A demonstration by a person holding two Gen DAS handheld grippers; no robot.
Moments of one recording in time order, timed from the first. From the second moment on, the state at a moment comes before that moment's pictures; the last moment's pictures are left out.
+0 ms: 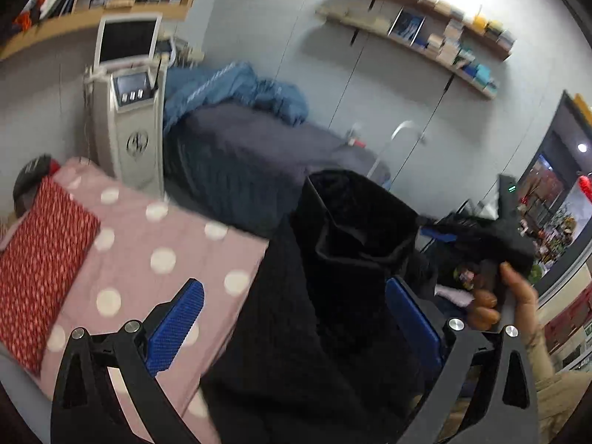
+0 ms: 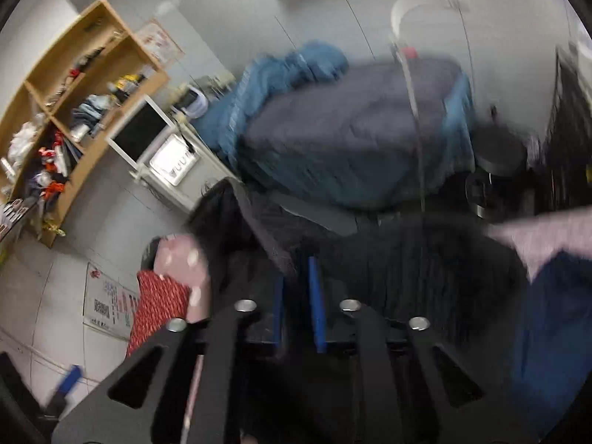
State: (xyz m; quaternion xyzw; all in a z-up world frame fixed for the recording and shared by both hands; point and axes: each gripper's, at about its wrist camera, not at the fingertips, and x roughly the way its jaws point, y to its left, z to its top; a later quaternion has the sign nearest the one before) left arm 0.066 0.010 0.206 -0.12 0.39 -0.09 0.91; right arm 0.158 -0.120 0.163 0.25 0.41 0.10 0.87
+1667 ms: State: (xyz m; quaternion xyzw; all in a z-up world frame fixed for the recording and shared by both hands) left arm 0.073 0.245 0.048 0.10 0.54 0.11 0.83; right arm -0.053 -0.087 -0.105 0.20 0.58 -0.05 0.79
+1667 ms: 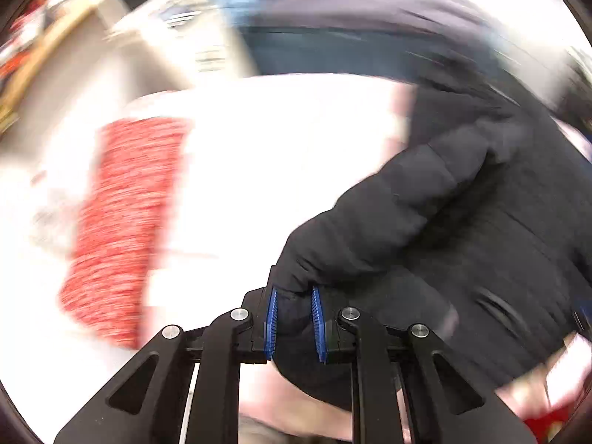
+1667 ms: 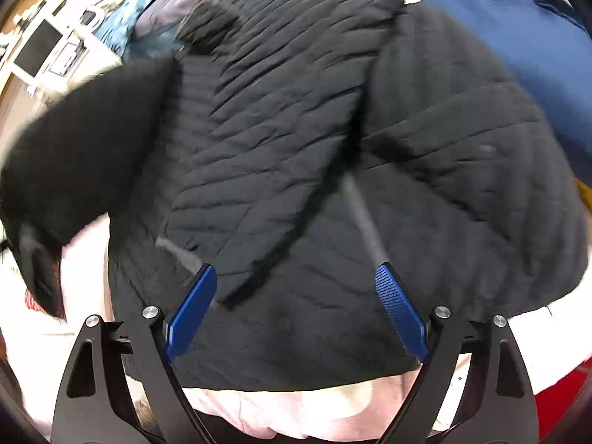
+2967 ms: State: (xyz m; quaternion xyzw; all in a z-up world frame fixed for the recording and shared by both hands) left arm -0.004 0.132 -0.082 0.01 0.67 0.06 0.74; right arm -0.047 -0.308 0.104 0.36 0.26 -0.01 0.89
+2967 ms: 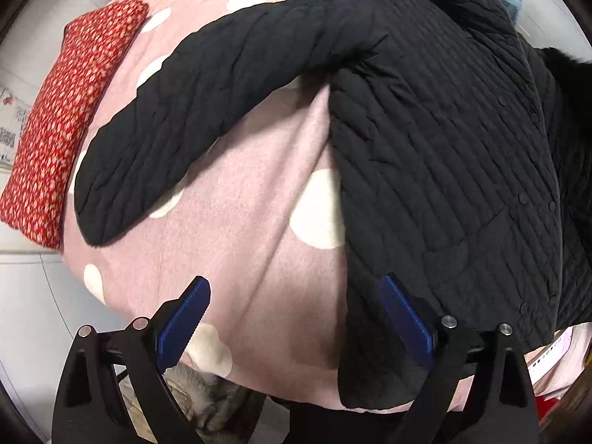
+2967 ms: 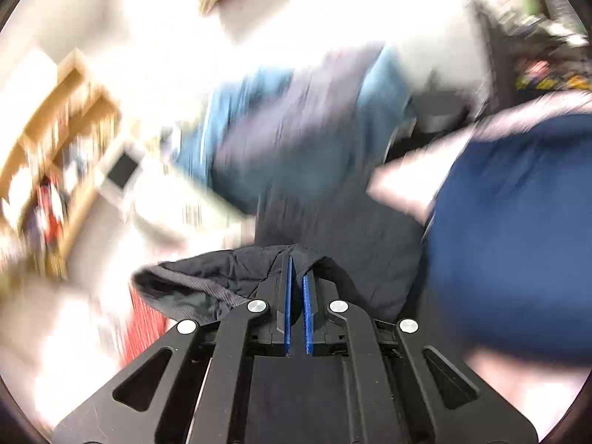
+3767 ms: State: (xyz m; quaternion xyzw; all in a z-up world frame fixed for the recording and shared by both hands) left arm -0.016 0.159 -0.114 -0.12 0.70 0.08 0.70; right arm -0.178 -0.508 0.044 0.60 0.16 -0.12 0.77
